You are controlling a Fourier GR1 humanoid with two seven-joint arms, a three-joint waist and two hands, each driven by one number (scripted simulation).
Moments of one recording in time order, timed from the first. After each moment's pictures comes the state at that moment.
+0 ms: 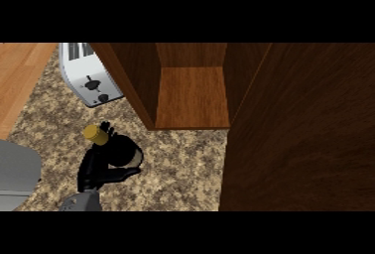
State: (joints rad) left arm -0.16 0.05 0.17 -0.90 0.18 -0.10 -0.39; right arm 0.10 -0.22 0.40 -2.52 -0.05 -0.08 0.47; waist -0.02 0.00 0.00
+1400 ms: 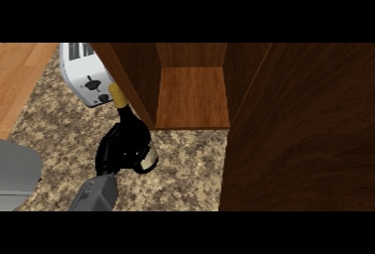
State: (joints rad) left arm -0.31 0.01 0.15 -0.74 0.24 -0.07 -0.52; right arm 0.11 -0.22 0.35 -2.52 -0.07 -0.05 0.47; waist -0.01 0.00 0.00
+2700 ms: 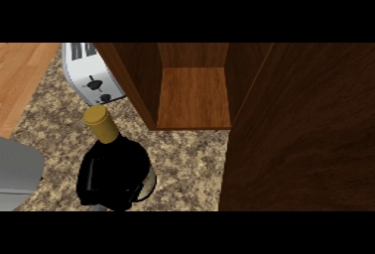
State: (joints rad) left arm 0.06 0.00 -0.14 -1.52 0.31 0.00 -0.39; right arm 0.11 -0.20 0.32 -2.51 -0.08 -0.02 0.47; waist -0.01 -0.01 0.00
